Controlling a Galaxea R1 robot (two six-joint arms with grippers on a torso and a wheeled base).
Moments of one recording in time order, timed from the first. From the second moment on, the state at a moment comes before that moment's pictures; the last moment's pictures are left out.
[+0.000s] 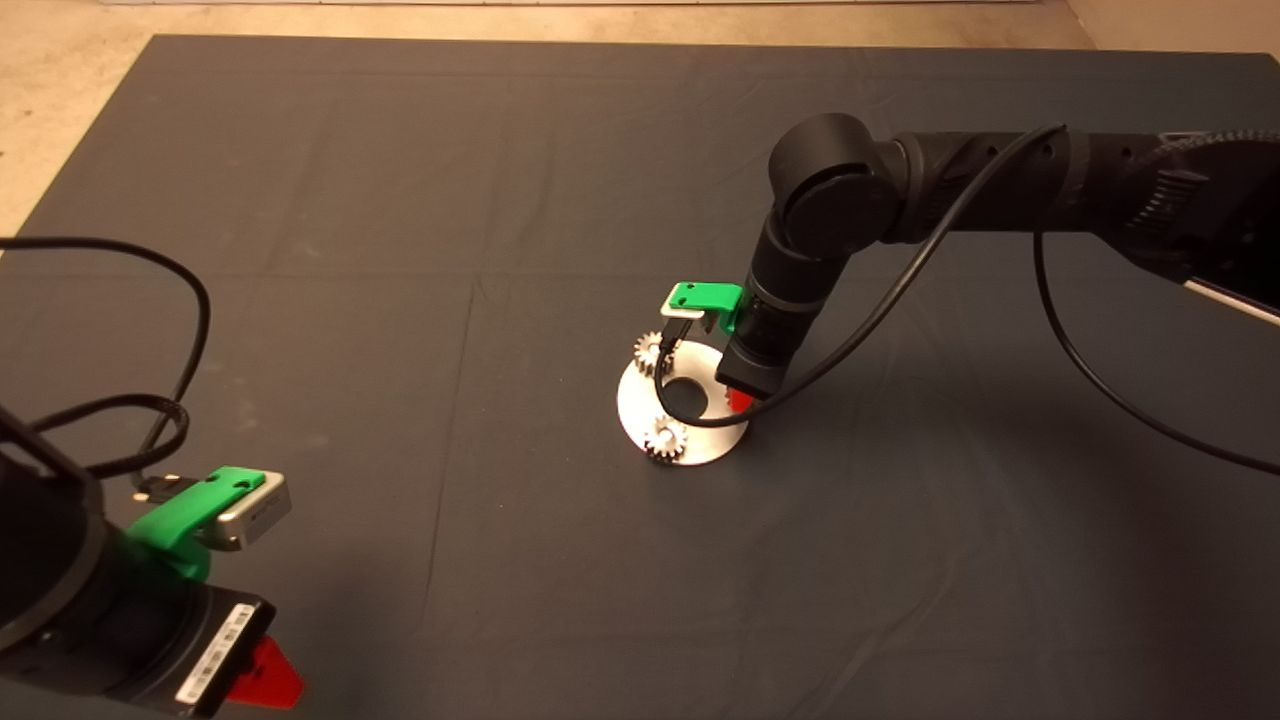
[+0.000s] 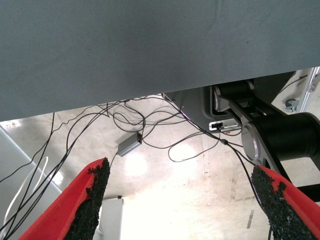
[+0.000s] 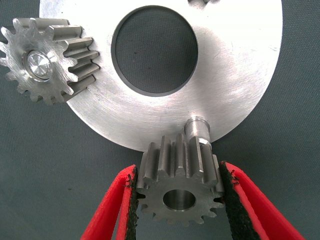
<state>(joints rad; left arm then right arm) -0.49 1.94 -0.39 -0.04 1.52 -1.39 0.37 2.79 -1.28 -0.18 -1.53 0.46</state>
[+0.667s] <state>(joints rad) -0.49 1.94 -0.39 -0.04 1.52 -1.39 0.37 2.79 -1.28 -0.19 -1.53 0.46</state>
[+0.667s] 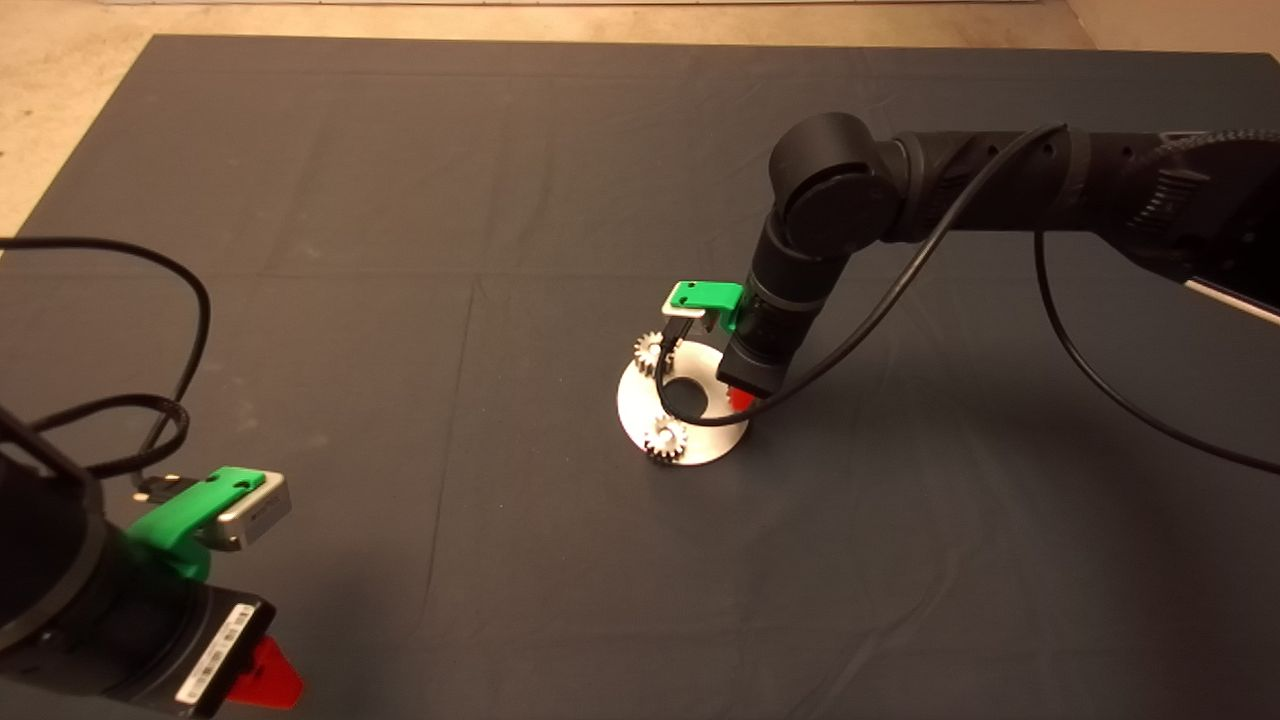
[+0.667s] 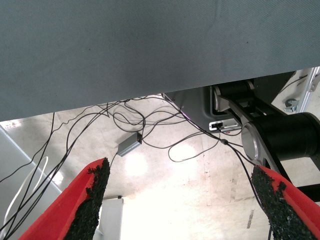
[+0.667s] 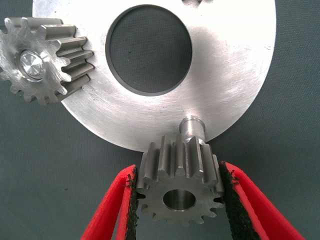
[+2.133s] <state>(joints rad) -0.49 1.94 -0.39 -0.04 1.52 -1.39 0.38 2.79 -1.32 -0.20 -1.53 0.47</state>
